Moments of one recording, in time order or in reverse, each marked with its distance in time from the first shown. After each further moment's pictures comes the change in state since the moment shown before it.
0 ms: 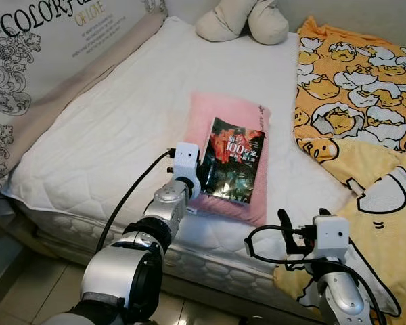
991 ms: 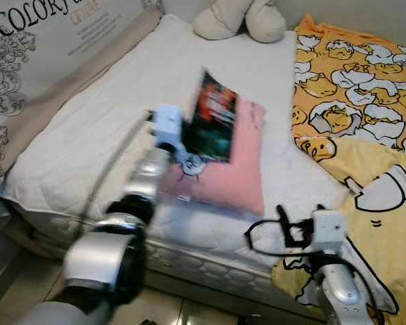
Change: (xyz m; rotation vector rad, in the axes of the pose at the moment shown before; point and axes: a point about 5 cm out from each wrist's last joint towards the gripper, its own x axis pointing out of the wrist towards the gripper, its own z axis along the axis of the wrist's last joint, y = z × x) left arm -0.015 0.061 0.075 0.133 -0.304 0.112; right arm 0.015 -0.007 0.009 0.036 -0.042 -0.037
